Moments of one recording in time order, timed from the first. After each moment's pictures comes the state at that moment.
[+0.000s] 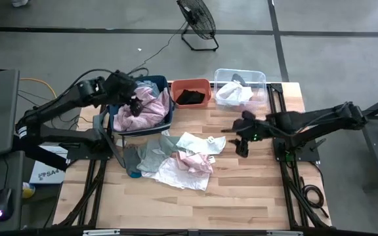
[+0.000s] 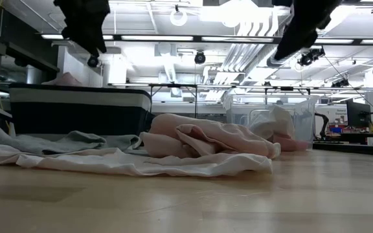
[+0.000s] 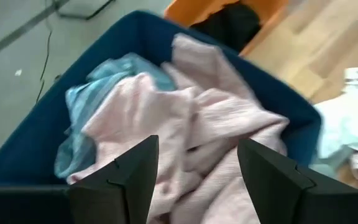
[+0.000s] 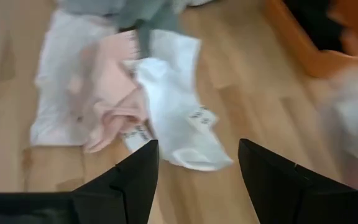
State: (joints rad) left arm 0.49 1.00 1.18 -1.03 -0.21 -0.22; right arm 0.13 1.10 0.95 -0.72 0.22 0.34
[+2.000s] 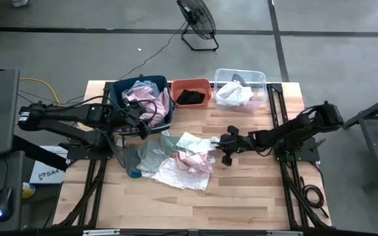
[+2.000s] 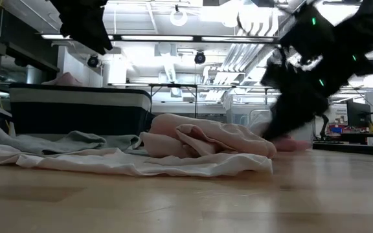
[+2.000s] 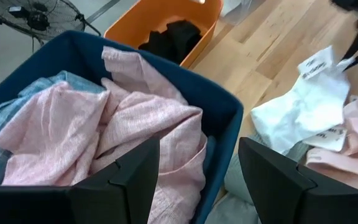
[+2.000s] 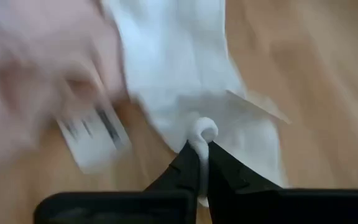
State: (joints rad) left arm -0.03 0.97 1.00 -0.85 -0.55 -0.50; right arm 0.11 1.49 0.45 0.28 0.22 0.28
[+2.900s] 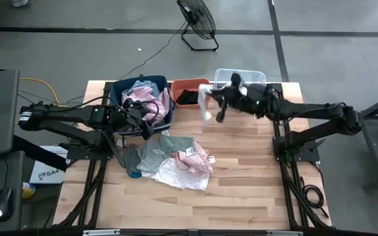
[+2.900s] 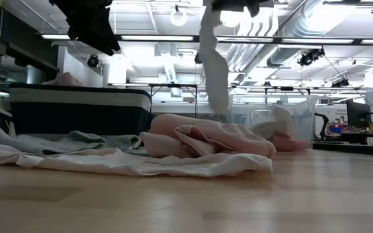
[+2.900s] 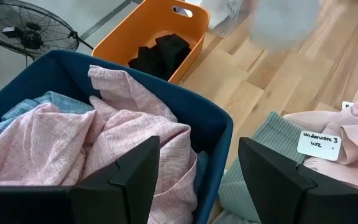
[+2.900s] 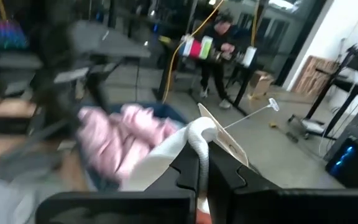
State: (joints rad) left arm -0.03 0.99 0.96 -0.72 -0.55 -0.42; right arm -0.17 1.22 1.01 0.13 0.25 -0.21
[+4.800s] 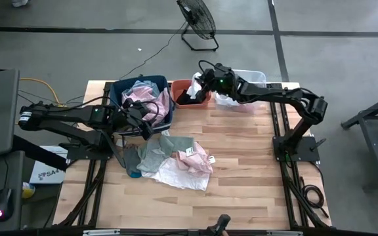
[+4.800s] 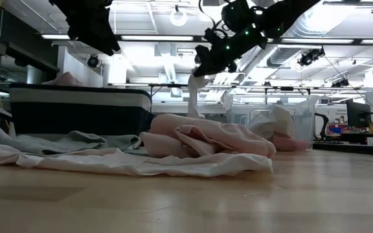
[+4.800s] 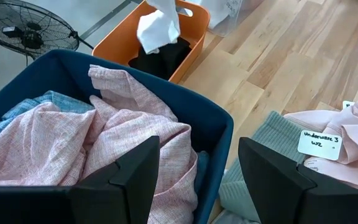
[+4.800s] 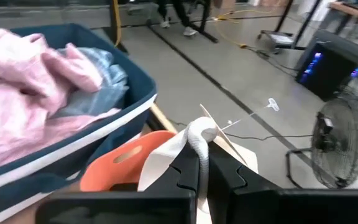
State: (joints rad) left arm -0.03 0.99 0.96 -0.73 -0.55 -0.42; right arm -0.49 1.67 1.17 0.16 0.16 -0.08
